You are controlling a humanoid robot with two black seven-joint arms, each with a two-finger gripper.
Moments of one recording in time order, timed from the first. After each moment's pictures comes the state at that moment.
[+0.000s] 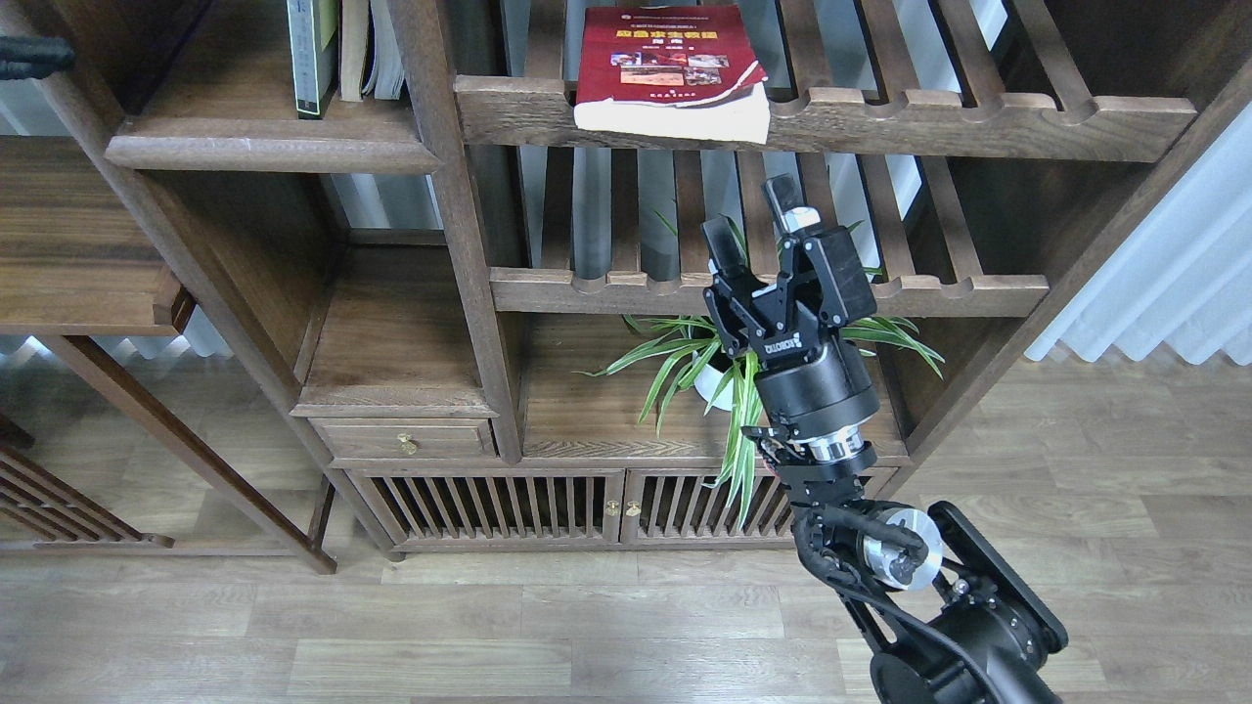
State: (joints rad) left arm -1.26 0.44 -0.86 -0.52 0.87 -0.40 -0.26; right arm 0.13 0.01 1.11 1.49 0.40 0.58 -0.02
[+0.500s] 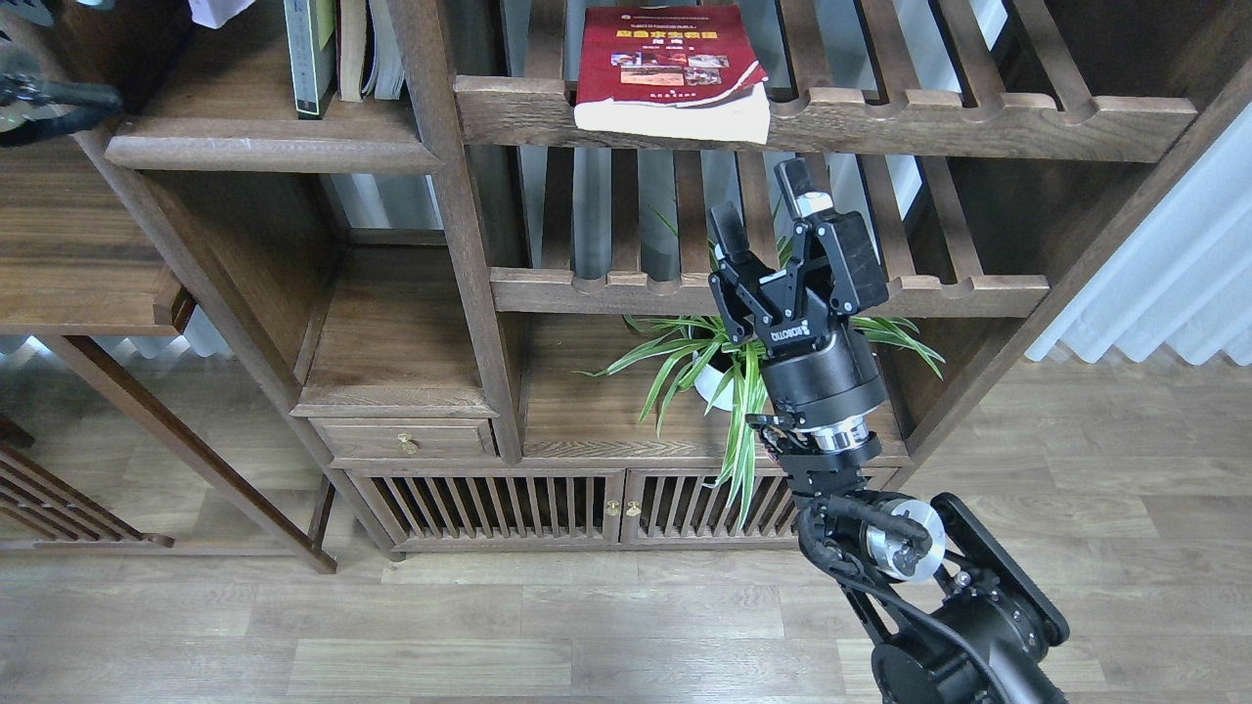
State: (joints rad) left arm -1.27 0.32 -0.84 -0.38 0.78 -0.28 -0.25; right arm 0.14 0.01 1.11 1.49 0.40 0.58 -0.01
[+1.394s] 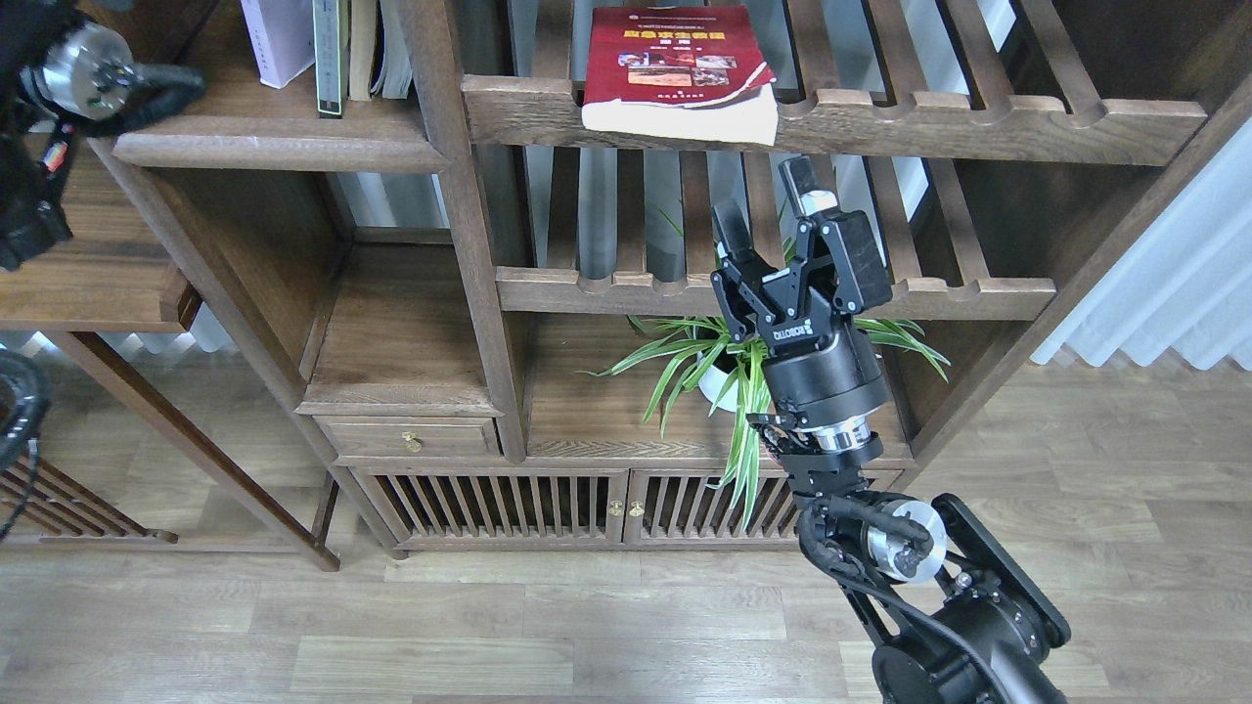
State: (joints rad) left arm -1.26 0.42 -0.84 -0.68 0.77 -0.15 -0.25; right arm 0.13 0.01 1.12 1.50 0.40 0.58 -0.01
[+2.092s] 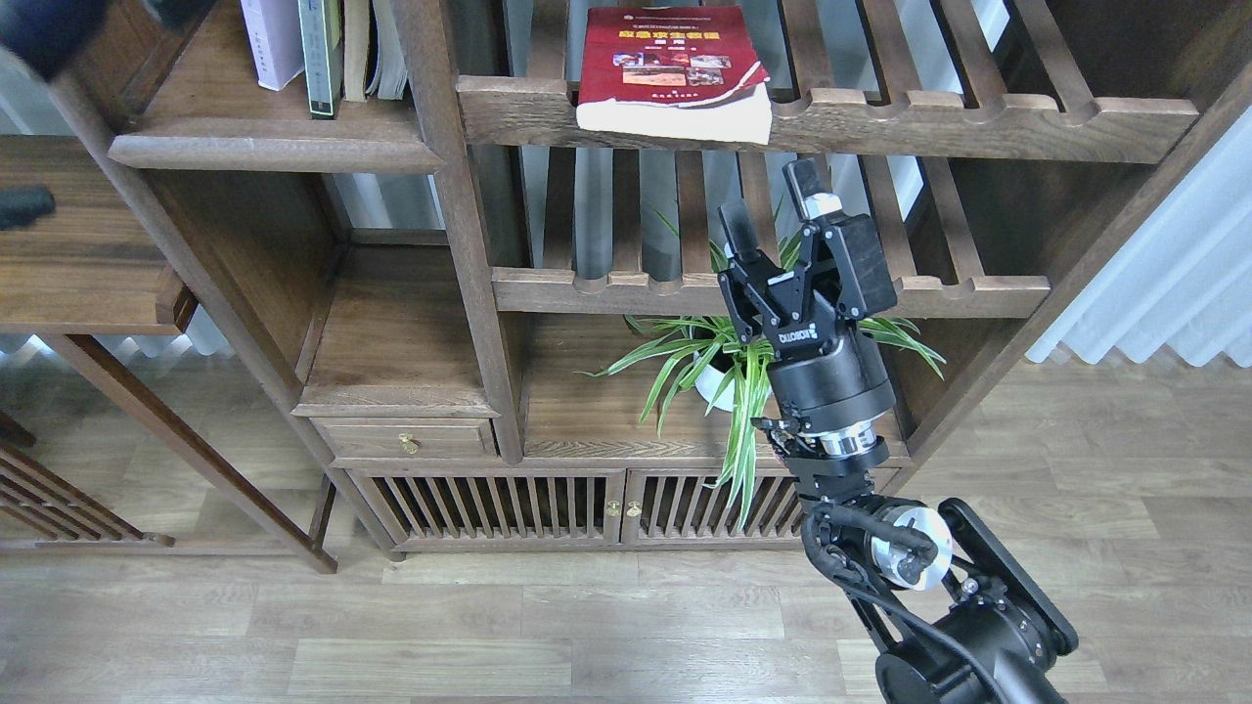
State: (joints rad) left arm -0.68 0.75 -0.99 -1.38 0.57 -0.38 -0.18; right arm 0.11 0.01 1.10 1.52 0.33 0.54 0.01
